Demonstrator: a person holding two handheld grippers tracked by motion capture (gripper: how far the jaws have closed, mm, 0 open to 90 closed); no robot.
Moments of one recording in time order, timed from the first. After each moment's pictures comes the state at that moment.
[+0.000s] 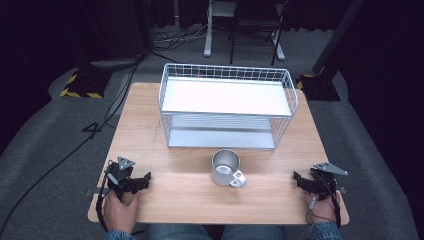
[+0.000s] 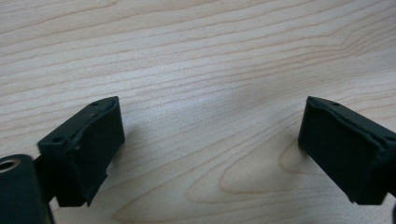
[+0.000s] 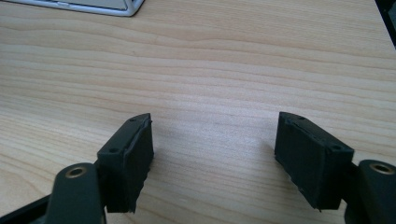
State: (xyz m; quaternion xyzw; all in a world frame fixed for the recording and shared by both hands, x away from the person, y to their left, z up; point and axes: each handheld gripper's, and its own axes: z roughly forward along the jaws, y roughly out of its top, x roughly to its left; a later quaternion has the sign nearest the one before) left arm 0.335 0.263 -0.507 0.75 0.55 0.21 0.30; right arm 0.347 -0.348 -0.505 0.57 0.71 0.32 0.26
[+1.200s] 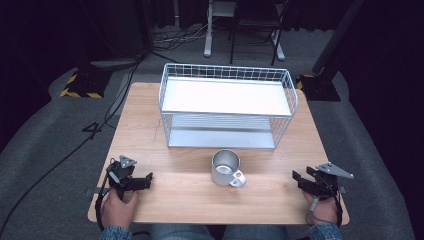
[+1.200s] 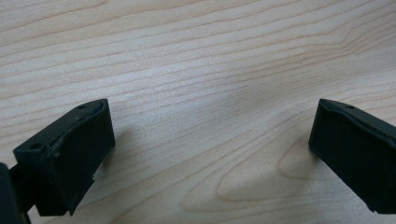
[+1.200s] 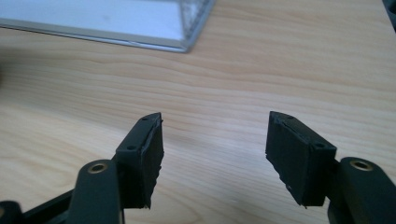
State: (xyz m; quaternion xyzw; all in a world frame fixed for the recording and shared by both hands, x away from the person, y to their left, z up) left arm 0.339 0.261 -0.507 0.75 0.56 0.20 0.30; right arm 0.330 -0.337 -0.480 0.53 0.71 0.38 0.25
